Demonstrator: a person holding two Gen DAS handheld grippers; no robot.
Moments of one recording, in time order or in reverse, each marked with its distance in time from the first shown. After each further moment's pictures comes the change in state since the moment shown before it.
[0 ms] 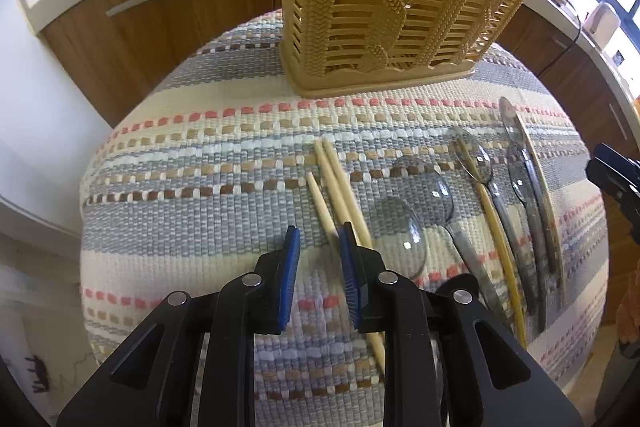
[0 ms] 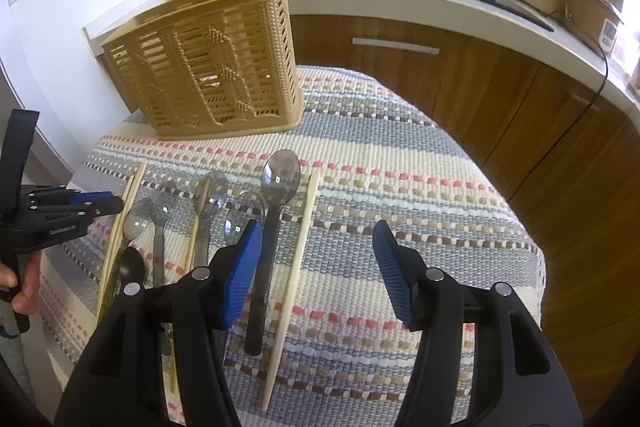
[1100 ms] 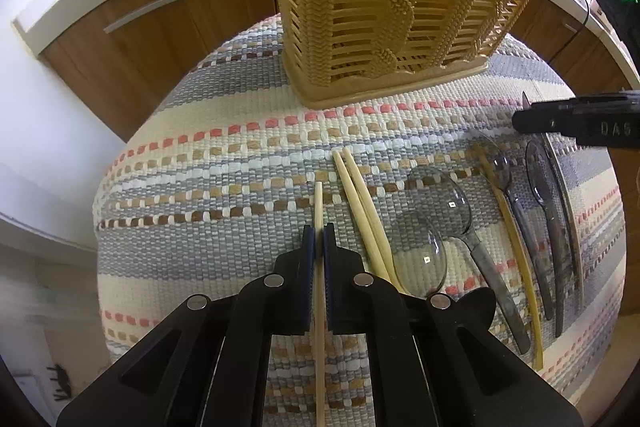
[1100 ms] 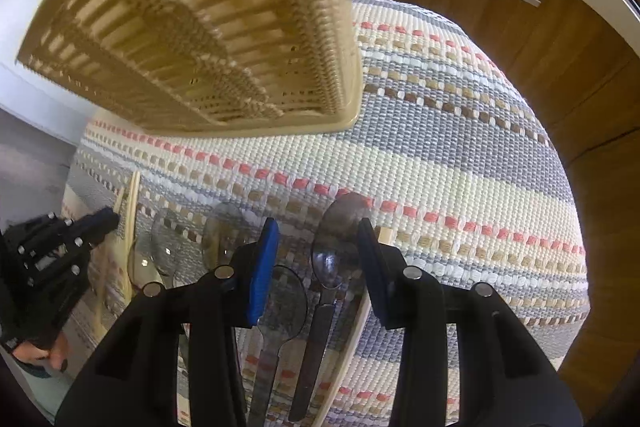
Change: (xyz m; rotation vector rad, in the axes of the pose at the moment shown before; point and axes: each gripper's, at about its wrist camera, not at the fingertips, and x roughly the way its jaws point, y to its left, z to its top) left arm -0.020 -0.014 0.017 0.037 0.007 0.025; right arm 0.105 0.029 0.076 -0.033 0.392 0.106
